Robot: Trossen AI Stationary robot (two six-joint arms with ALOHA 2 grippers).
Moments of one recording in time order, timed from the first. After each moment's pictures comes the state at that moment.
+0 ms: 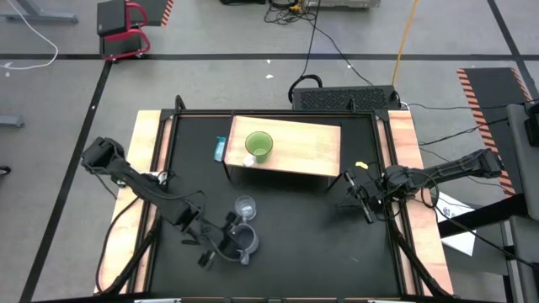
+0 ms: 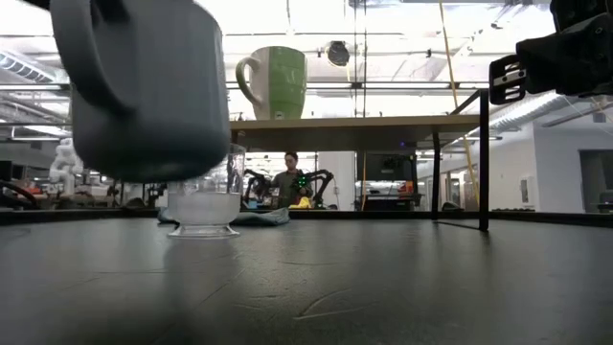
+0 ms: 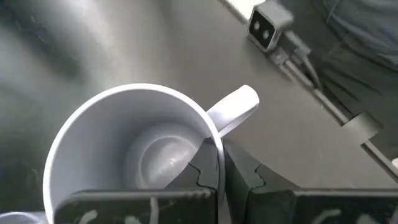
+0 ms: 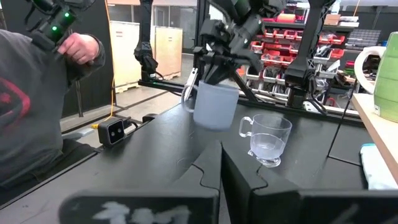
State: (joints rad) left arm -0.59 1.47 0.93 -0.23 -0.05 0.02; right arm 0.17 0.46 0.01 0.44 -0.24 -0.06
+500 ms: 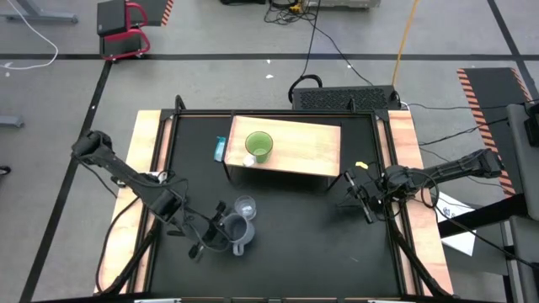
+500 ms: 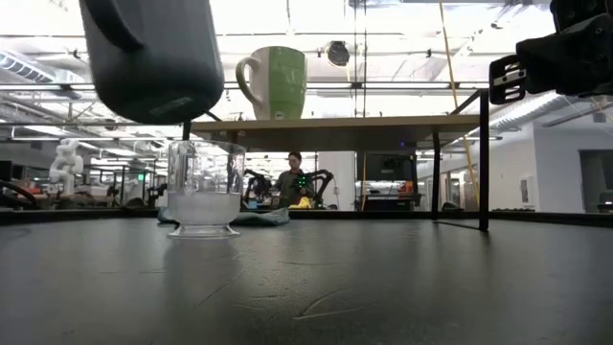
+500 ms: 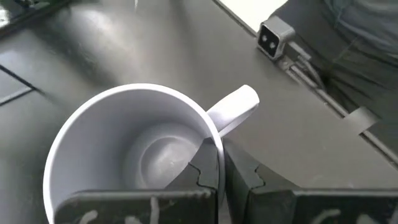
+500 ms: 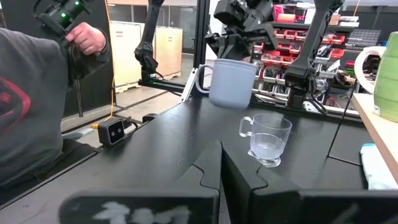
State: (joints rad) left arm -0.59 1.30 0.93 -0.35 -0.12 0.08; right arm 0.17 0.46 0.01 0.44 -0.24 -0.06
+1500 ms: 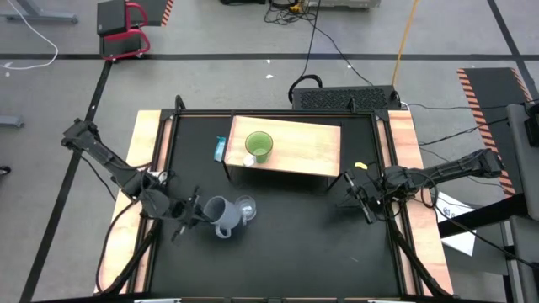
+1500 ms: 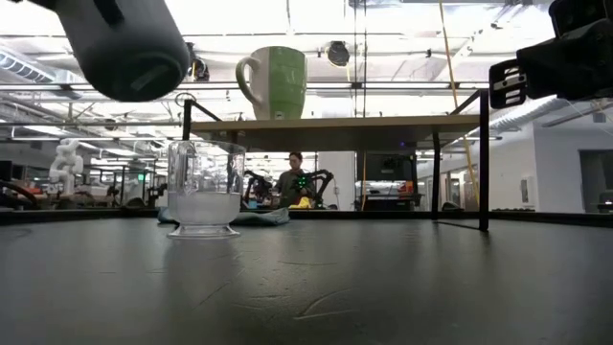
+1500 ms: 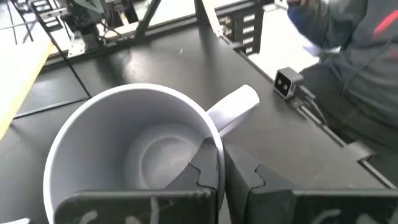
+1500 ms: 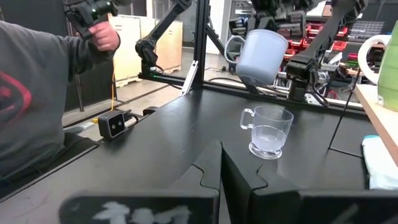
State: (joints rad) left arm -0.65 0.83 0.57 -0.16 -0.27 -0.02; right arm 0.17 0.46 0.01 0.41 -0.24 -0.06
